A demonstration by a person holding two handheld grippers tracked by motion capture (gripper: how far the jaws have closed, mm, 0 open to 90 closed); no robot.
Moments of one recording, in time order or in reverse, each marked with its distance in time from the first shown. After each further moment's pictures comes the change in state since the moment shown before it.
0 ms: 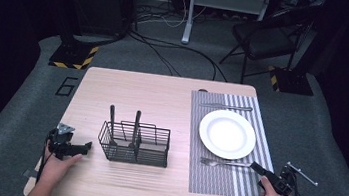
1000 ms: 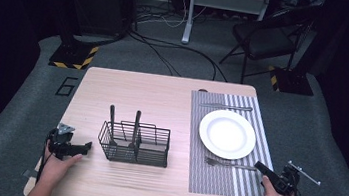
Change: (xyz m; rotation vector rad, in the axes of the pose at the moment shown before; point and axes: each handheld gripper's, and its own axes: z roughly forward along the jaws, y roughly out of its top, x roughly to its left) left arm 0.000 0.000 0.000 0.006 -0.006 -0.001; right arm 0.009 0.003 -0.006 -0.083 -0.121 -0.143
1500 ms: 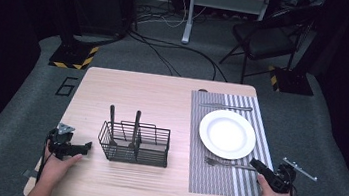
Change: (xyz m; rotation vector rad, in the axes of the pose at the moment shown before) left arm 0.000 0.000 0.000 -0.003 0.002 0.003; right arm 0.023 0.000 -0.005 0.001 0.054 -0.128
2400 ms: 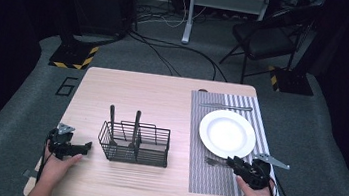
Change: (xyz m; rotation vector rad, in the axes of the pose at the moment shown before) left arm 0.000 0.000 0.000 0.001 0.000 -0.001; right arm 0.060 -0.016 0.020 0.093 0.126 -0.333
